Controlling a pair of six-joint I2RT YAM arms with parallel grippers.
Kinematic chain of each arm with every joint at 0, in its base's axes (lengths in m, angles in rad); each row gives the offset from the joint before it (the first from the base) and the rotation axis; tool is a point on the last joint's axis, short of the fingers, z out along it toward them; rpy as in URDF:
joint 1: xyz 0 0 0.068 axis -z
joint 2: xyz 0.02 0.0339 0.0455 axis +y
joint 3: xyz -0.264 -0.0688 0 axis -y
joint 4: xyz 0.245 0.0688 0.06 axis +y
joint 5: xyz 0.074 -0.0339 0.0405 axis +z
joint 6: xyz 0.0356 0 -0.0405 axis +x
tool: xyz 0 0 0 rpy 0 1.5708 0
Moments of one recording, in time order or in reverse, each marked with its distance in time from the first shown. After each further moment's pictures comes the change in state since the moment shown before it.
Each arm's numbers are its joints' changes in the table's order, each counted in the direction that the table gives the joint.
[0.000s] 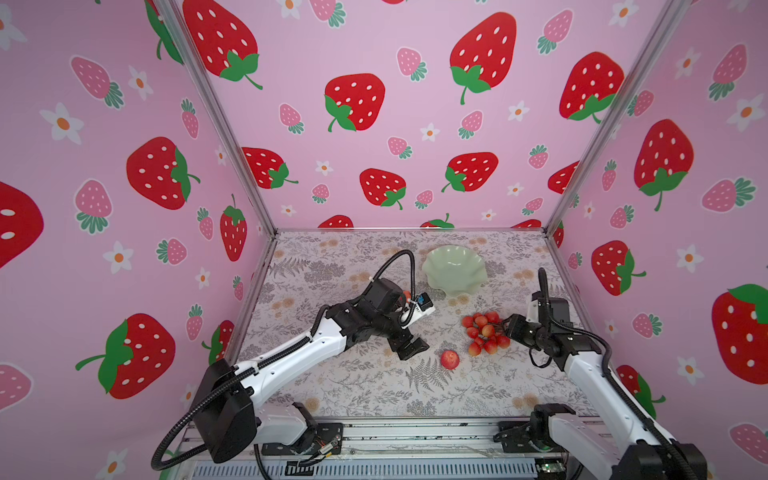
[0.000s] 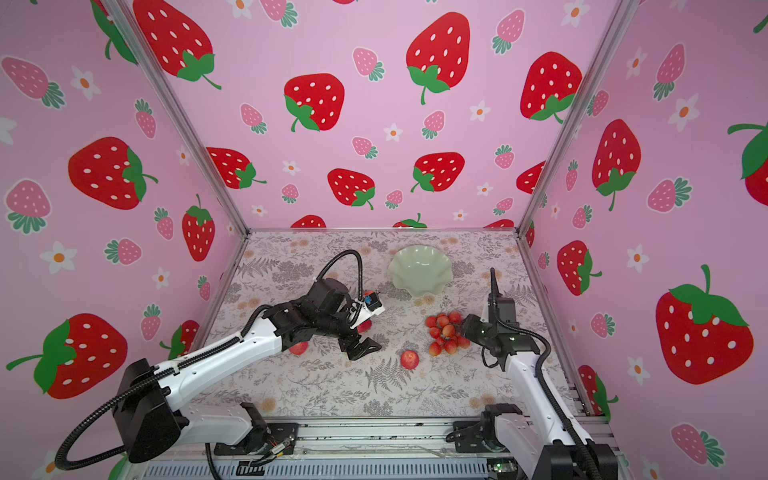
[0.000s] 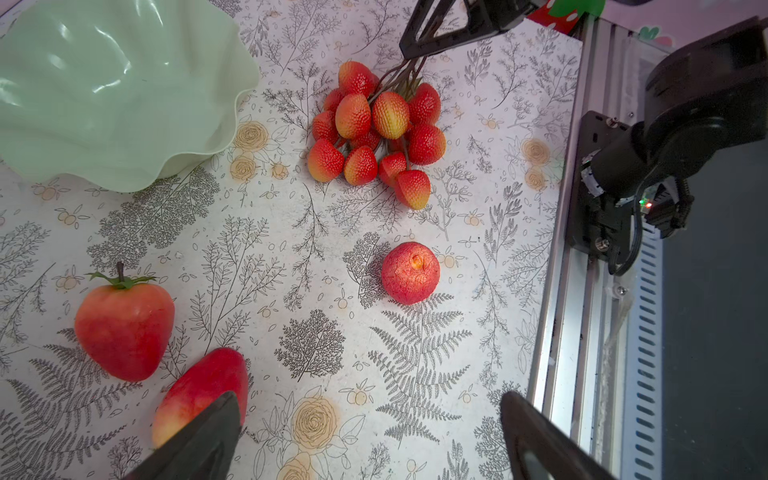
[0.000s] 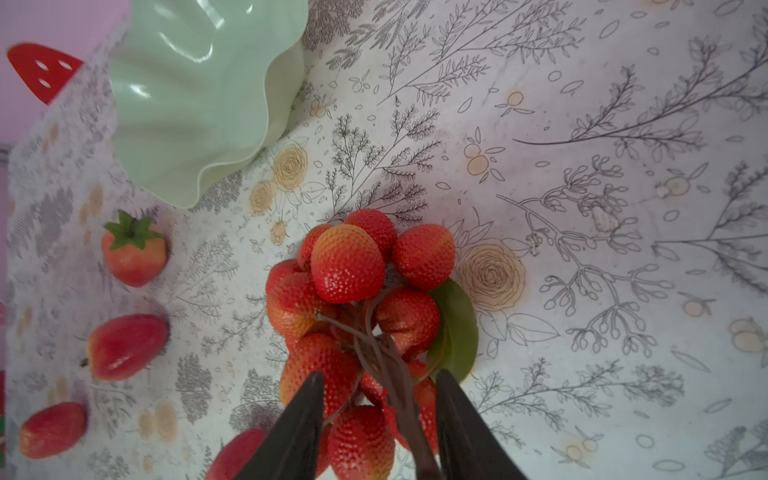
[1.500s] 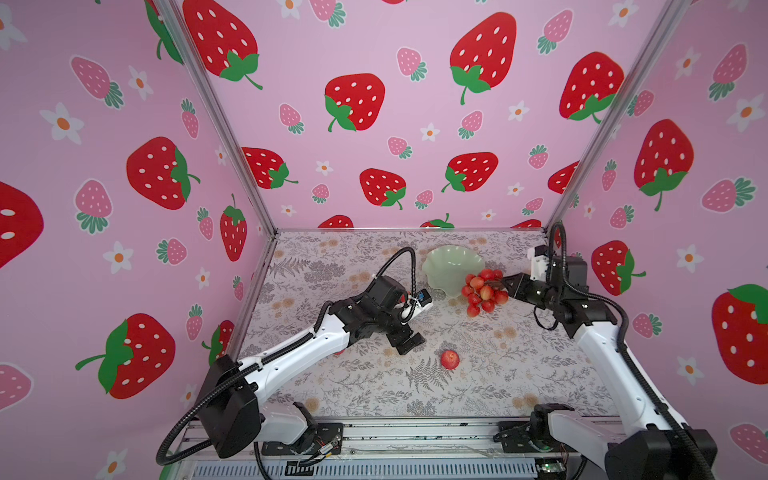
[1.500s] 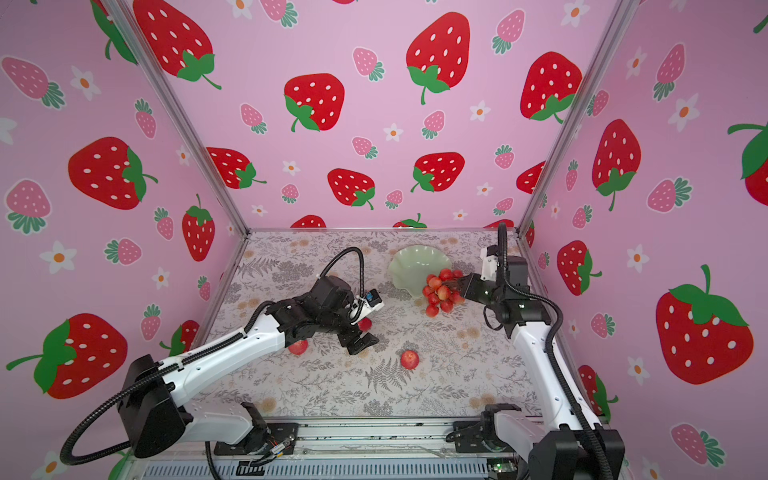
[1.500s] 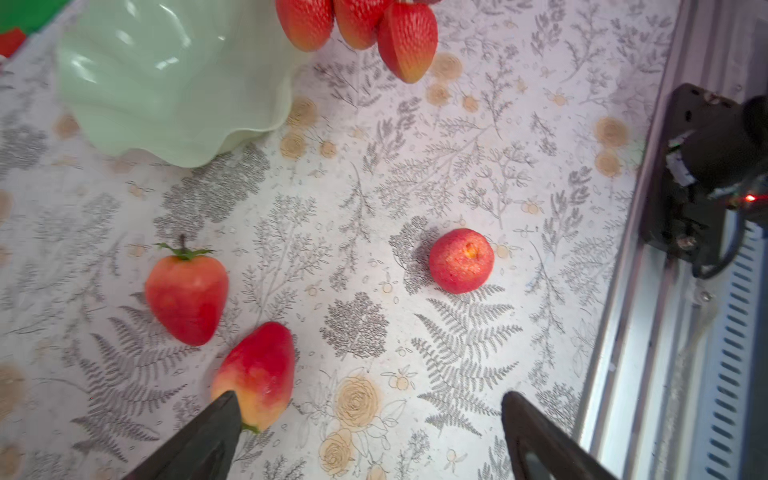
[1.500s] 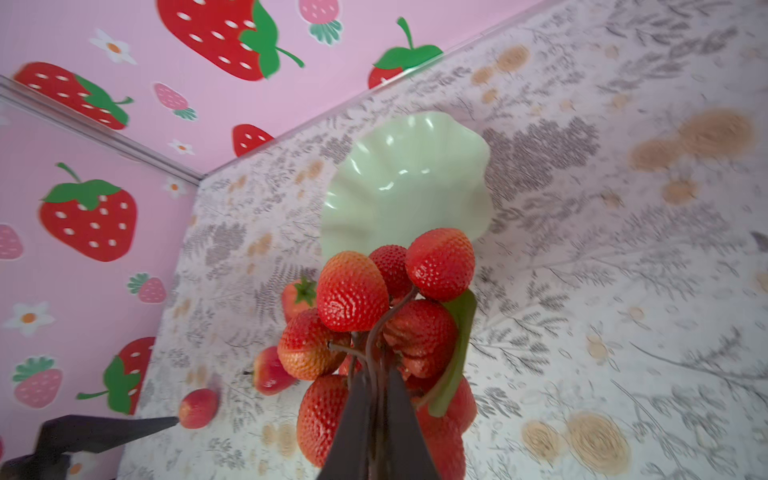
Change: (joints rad) left arm -0.009 0.015 0.042 0.029 0.174 0.005; right arm 0.001 0.153 0.450 -0.011 0.221 -0.058
